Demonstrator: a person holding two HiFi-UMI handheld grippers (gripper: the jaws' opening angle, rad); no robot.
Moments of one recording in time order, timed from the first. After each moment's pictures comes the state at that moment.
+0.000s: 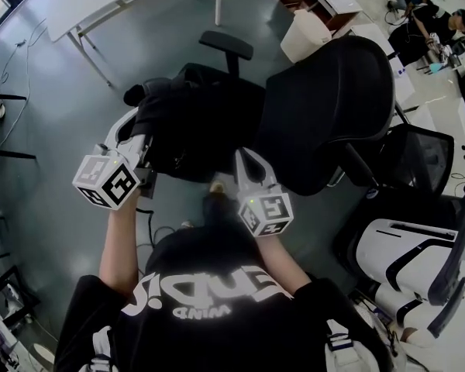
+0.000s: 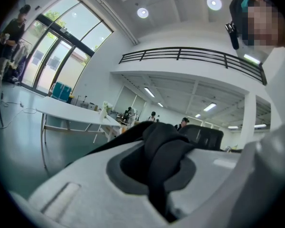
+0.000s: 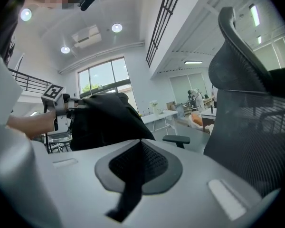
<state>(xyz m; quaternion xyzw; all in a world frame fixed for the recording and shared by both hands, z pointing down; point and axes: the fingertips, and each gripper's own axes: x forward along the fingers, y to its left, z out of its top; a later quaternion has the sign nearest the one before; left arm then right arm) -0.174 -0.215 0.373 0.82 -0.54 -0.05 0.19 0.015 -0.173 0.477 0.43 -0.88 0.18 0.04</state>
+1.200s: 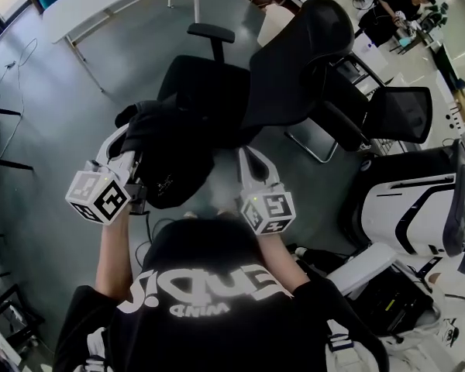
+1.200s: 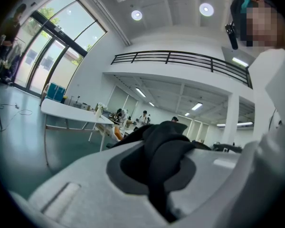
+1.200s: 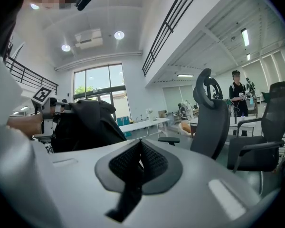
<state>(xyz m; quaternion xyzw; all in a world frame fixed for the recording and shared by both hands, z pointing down) -0.177 0.027 0.354 0.85 -0.50 -0.05 0.18 0.039 0.047 0.447 0.50 -0.85 0.14 0.02</state>
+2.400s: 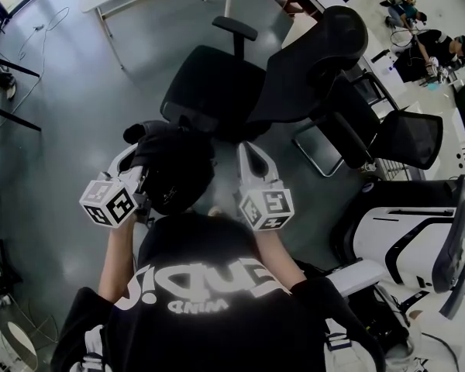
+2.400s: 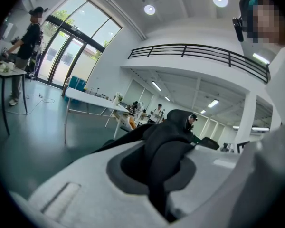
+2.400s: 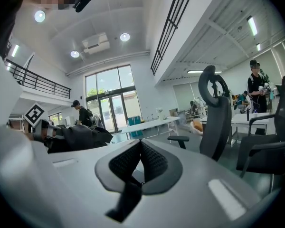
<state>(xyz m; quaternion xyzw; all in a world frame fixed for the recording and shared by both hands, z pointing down) -0.160 0.124 0.432 0.79 -0.57 -0.03 0.25 0.052 0.076 0.448 0.43 -0.89 0.14 0.01</state>
